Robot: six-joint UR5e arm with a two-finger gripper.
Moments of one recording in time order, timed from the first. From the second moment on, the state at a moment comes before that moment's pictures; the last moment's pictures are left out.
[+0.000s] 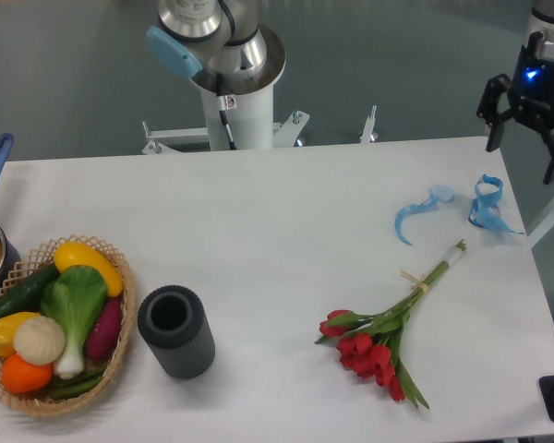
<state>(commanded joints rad) 2.97 -1.81 -1.38 -1.28 1.30 1.91</state>
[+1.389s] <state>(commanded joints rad) 2.76 -2.04 -1.55 -1.07 1.30 1.46</state>
